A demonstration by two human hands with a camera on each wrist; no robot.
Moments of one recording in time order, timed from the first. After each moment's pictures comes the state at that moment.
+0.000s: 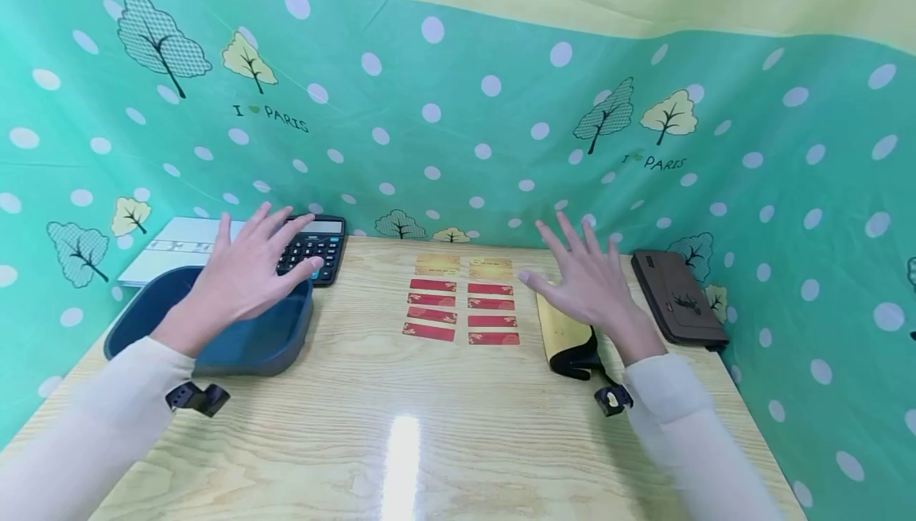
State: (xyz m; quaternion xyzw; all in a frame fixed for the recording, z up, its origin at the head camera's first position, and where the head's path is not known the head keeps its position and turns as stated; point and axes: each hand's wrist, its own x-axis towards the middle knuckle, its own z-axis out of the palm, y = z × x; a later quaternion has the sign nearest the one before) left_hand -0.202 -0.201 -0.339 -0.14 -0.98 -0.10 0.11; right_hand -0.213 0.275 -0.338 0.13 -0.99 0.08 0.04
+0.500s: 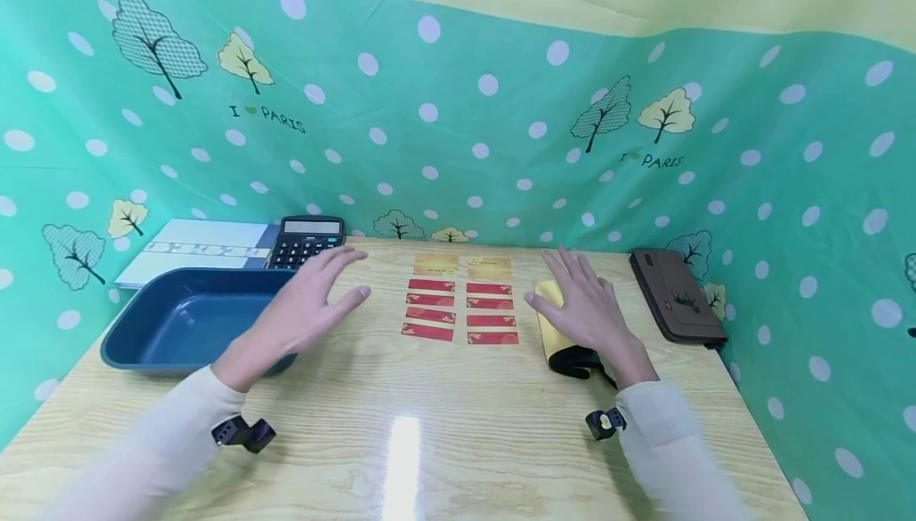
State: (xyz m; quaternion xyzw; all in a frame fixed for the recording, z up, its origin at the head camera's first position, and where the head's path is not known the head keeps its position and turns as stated) left_hand -0.180 -0.133 -0.364 -0.17 -0.95 -0.25 0.06; right_hand -0.201 0.285 -0.384 0.10 -0.98 0.15 0.00
